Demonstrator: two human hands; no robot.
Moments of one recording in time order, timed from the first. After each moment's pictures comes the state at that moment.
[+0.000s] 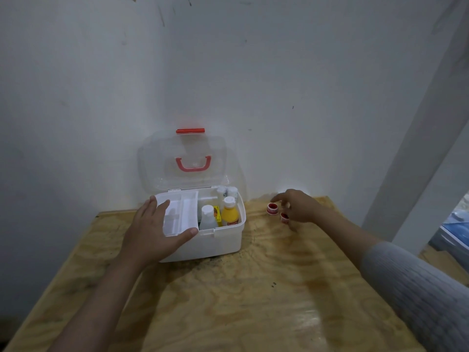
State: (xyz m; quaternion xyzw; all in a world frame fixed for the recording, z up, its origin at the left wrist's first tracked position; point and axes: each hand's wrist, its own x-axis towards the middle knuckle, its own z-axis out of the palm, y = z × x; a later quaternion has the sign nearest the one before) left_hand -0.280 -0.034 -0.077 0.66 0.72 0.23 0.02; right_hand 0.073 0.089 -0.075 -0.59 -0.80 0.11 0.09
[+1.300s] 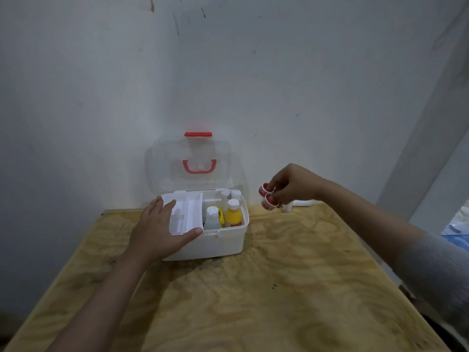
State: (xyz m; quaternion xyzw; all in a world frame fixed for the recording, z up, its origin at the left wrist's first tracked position) left_hand -0.277 -0.038 -0.072 0.66 0.71 0.24 0.03; right_hand 0.033 0.036 0.038 -0.53 -0.80 0.24 0.16
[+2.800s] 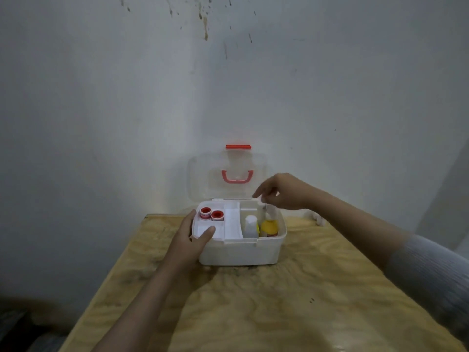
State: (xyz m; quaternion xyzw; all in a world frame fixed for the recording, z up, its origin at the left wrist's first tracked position) left_hand -0.296 -0.052 -0.088 0.54 0.60 0.51 0.29; right_hand -0.063 0.037 0.039 -0.45 -0.88 0.13 0.13
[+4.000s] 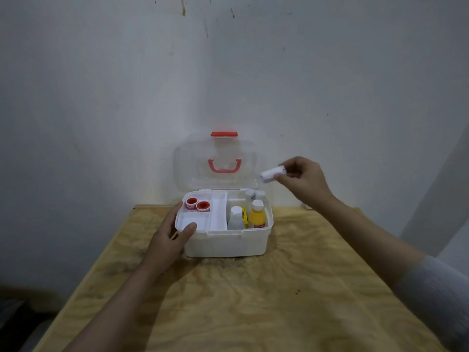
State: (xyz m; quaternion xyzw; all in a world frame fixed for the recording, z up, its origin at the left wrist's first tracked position) left_hand -0.303 -0.053 -0.105 0.56 0.59 0.51 0.28; right_hand -0.011 0.044 0.006 -0.47 -0.70 0.23 0.49
